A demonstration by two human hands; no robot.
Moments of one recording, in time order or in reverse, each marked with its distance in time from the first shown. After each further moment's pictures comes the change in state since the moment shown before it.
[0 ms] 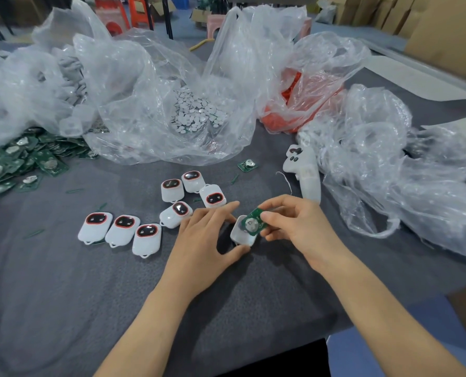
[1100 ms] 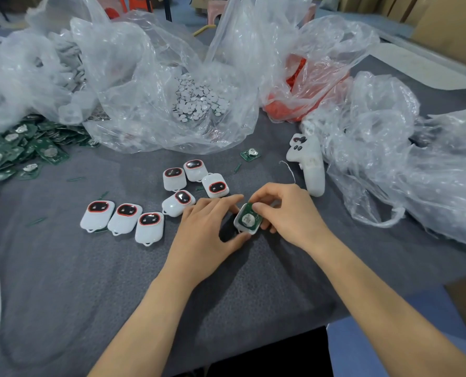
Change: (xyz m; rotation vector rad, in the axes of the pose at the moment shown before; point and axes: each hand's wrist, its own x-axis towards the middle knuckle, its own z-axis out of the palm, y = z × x) left_hand 0.000 0.001 -0.001 0.013 -0.008 -0.006; right_hand 0.011 0.003 0.013 -0.526 -0.008 -0.143
